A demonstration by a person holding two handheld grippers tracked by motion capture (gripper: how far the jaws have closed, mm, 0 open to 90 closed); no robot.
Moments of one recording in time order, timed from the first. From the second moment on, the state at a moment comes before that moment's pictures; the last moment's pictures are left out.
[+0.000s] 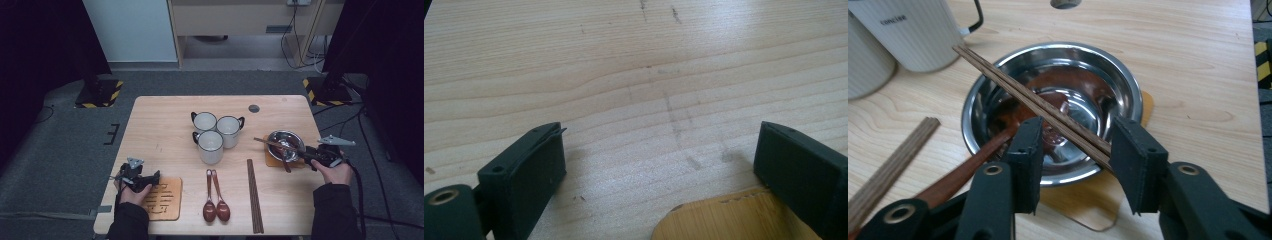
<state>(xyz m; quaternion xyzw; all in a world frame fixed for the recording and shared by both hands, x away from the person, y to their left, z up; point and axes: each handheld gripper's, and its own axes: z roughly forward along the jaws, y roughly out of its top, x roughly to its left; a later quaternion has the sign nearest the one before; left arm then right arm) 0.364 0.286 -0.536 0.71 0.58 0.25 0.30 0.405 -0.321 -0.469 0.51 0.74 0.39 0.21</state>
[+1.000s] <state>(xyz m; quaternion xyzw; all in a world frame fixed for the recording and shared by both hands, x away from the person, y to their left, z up) 0.364 0.286 -0.536 0.71 0.58 0.25 0.30 0.405 -0.344 -0.482 0.54 0.74 0.35 0.21</state>
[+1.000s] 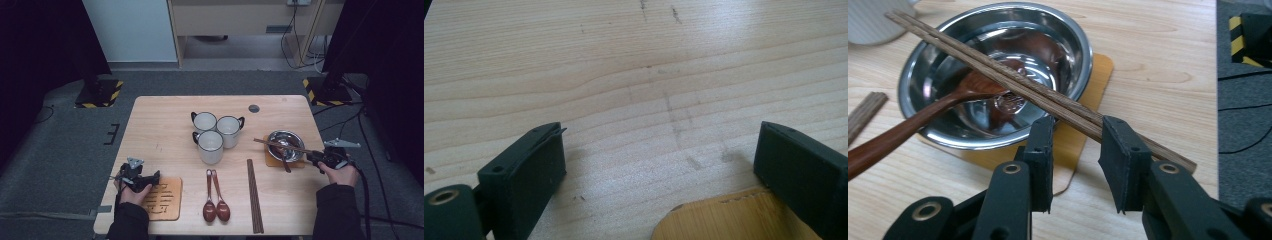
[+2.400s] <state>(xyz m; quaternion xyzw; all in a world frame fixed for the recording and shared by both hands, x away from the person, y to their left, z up) 0.364 0.286 -0.536 0.71 0.58 0.25 0.30 0.426 -0.351 -0.492 0.53 0.72 0.35 0.27</state>
